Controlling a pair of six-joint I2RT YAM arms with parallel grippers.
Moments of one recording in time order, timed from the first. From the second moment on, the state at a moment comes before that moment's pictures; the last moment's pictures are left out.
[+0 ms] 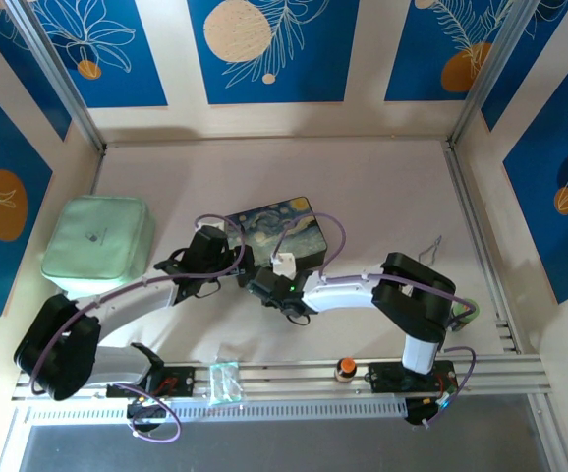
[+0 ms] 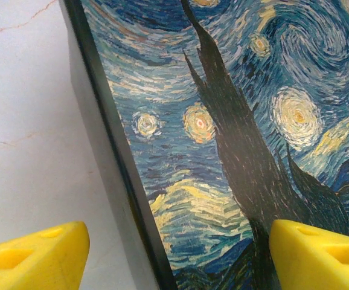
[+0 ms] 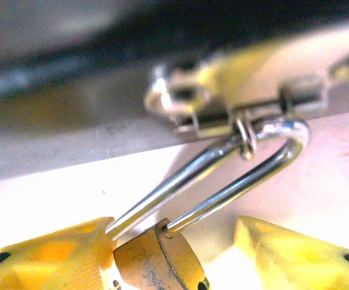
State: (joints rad) left arm -0.61 1.29 0.62 -0.11 -0.11 -0.65; right arm 1.14 1.78 0.96 -0.35 0.43 0.98
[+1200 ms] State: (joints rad) left arm -0.60 1.31 0.62 -0.06 -0.08 -0.65; right arm 1.08 1.63 0.66 0.06 0.32 1.08
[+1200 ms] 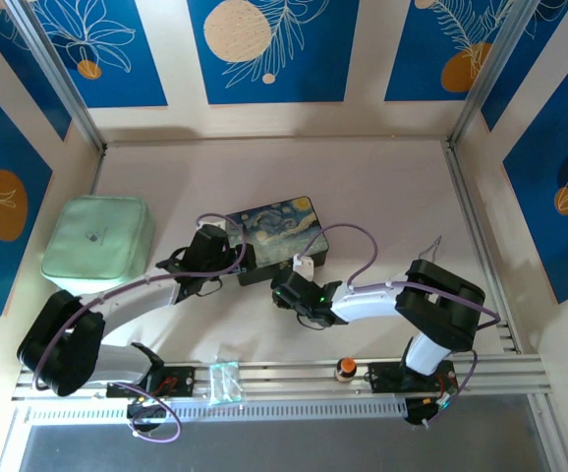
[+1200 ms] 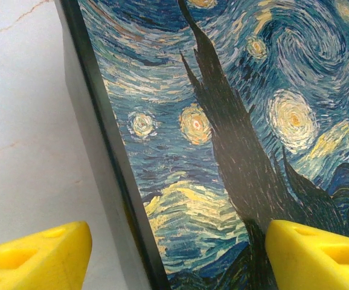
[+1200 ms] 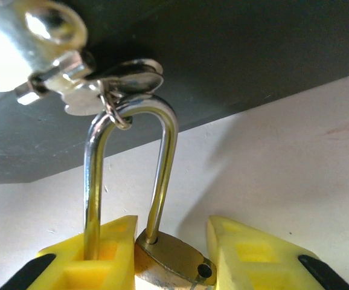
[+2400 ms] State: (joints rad) left arm -0.60 1.41 0.62 0.12 -0.04 -0.50; right arm 1.04 1.67 0.60 0.28 0.34 1.41
